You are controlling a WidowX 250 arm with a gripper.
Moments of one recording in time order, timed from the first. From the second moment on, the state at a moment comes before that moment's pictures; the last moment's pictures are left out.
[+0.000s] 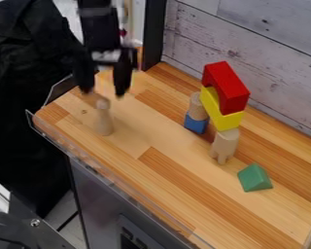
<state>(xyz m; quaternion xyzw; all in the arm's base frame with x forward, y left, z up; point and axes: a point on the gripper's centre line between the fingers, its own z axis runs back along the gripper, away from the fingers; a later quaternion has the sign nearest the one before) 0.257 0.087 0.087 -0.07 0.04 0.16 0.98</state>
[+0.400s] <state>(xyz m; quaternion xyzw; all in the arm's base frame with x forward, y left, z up) 0.276 0.063 0.155 0.00 0.04 0.10 0.99</state>
